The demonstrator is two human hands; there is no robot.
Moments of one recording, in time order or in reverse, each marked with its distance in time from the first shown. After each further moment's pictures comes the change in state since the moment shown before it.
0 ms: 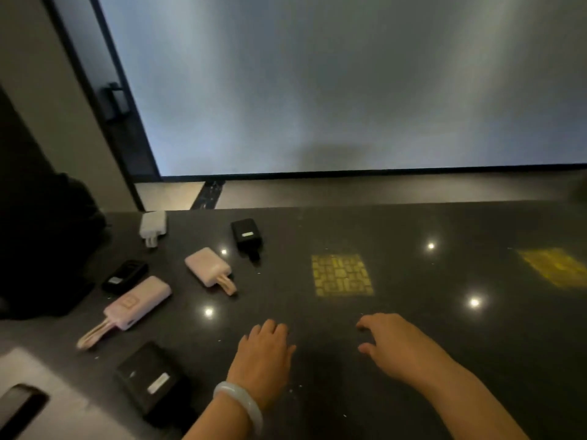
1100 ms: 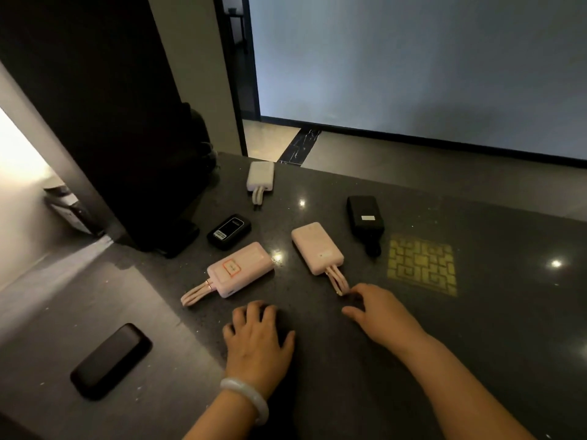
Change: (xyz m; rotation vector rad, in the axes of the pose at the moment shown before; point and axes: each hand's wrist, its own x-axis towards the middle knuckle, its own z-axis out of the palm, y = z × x) left_hand 0.018 -0.193 0.025 -0.089 0.105 -0.612; right_hand 0.211 -0.165 0.088 0.071 -0.116 -0.220
